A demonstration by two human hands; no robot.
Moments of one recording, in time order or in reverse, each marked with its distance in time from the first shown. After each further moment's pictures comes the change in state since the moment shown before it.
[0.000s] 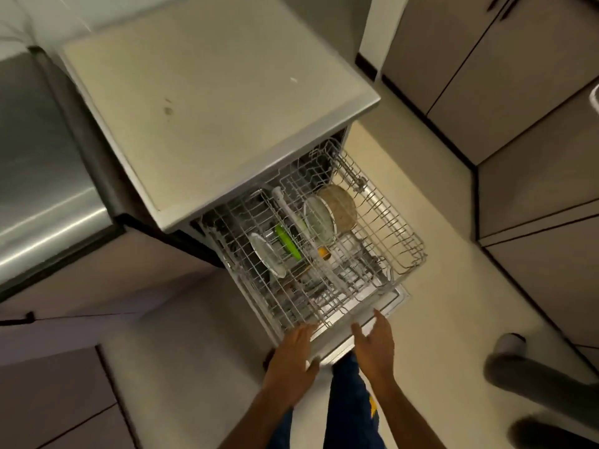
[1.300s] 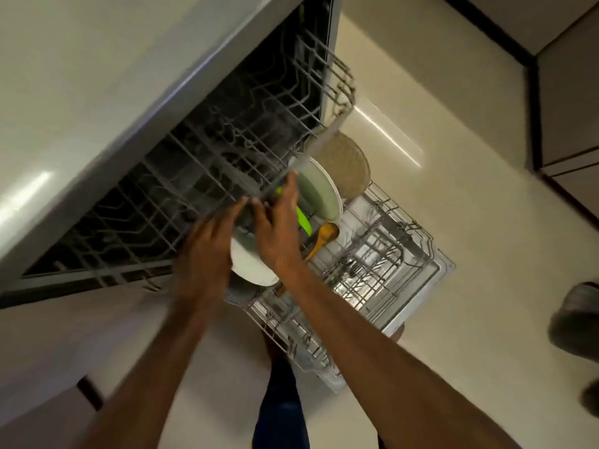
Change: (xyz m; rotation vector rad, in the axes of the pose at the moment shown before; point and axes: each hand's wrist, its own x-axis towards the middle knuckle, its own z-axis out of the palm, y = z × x) left_hand 0.283 -0.084 -0.136 0.566 0.589 0.156; right_hand 0.252 -0.190 0.195 0.517 0.018 -0.540
